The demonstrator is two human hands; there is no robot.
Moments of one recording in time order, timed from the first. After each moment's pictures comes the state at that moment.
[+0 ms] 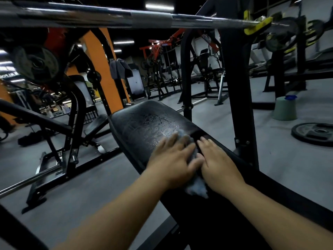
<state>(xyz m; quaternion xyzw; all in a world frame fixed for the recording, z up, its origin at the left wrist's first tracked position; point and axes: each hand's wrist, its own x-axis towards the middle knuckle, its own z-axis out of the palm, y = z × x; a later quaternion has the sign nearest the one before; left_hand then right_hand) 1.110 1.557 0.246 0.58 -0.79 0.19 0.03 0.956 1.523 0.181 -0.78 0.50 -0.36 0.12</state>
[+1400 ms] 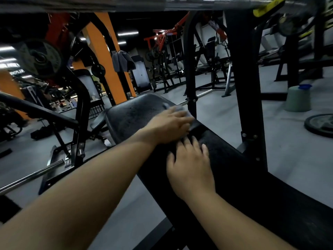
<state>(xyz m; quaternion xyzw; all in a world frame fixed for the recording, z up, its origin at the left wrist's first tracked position) 1.126 1.466 0.301 0.54 -0.82 0.19 -0.03 1.025 1.555 0.205 -0.75 0.54 -0.36 0.08</state>
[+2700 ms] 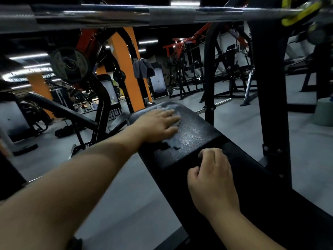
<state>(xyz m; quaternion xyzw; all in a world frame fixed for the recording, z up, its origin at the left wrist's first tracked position) 1.218 1.466 0.331 0.57 -0.79 0.24 -0.04 1.026 1.553 0.193 -0.69 0.50 -0.52 0.06</state>
